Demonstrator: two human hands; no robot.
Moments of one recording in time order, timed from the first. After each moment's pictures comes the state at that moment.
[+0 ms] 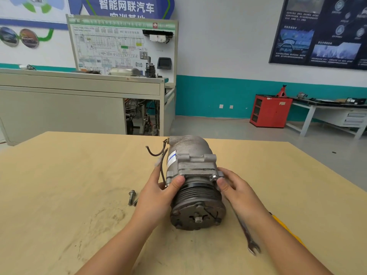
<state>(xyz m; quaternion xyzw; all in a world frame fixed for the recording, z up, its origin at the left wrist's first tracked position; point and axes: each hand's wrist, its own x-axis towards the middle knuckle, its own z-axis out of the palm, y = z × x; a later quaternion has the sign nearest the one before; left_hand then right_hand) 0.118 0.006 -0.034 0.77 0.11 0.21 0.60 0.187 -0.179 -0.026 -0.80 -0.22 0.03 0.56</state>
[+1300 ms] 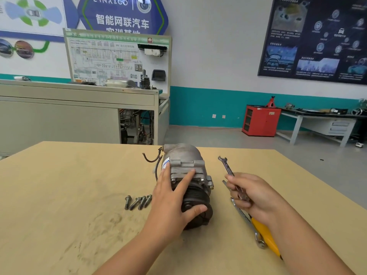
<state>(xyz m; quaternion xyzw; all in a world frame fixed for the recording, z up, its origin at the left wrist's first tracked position) 0.106 -0.026 -0.036 0.94 -0.01 0.24 0.26 0.168 -0.211 0.022 -0.66 -0.10 0.13 0.73</state>
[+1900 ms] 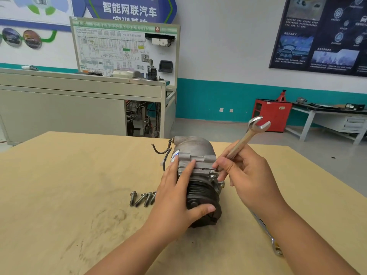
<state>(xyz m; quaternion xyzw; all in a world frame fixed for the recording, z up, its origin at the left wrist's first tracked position) 0.114 -0.013 -0.038 0.92 -0.03 0.23 0.30 0.161 -0.170 0.033 -0.74 -0.36 -0.17 0.54</state>
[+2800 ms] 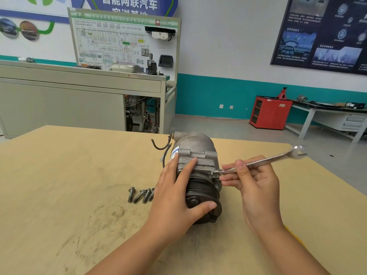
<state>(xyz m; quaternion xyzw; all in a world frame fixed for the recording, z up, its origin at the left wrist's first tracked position) 0.113 -0.016 -0.044 0.91 -0.03 0.28 0.31 0.166 -0.167 -0.005 -0.58 -0.24 -0.16 0.76</state>
